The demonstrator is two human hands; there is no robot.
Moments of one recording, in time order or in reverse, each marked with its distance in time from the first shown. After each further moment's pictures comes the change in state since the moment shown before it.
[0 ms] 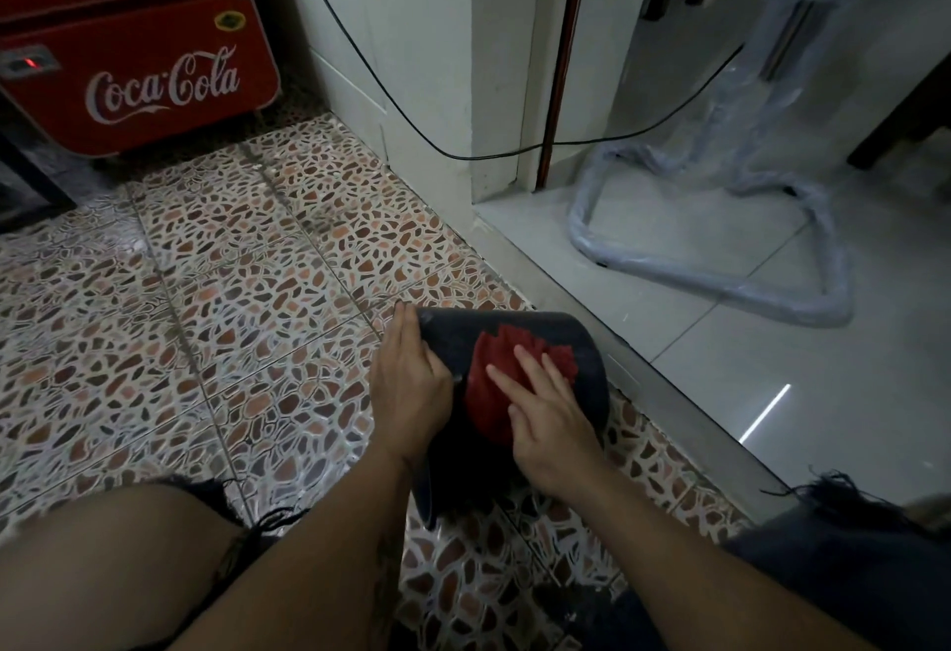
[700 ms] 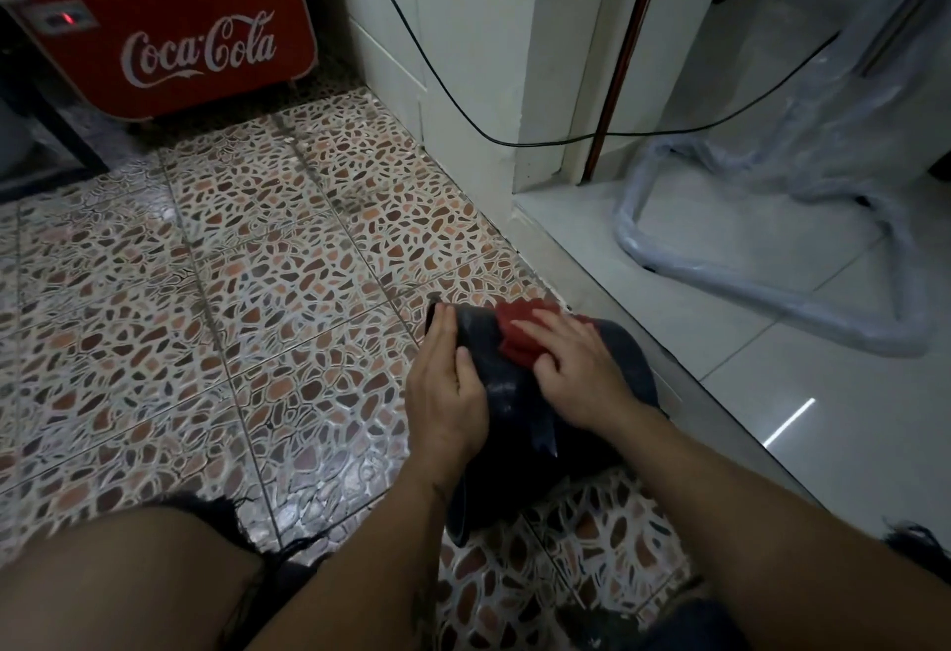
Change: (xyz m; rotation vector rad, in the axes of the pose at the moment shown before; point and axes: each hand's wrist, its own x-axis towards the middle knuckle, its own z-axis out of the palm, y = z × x) left_hand -0.005 -0.010 0.009 -0.249 0.089 -0.033; right_hand 0.092 0.006 -0.014 -0.104 -0.058 0.000
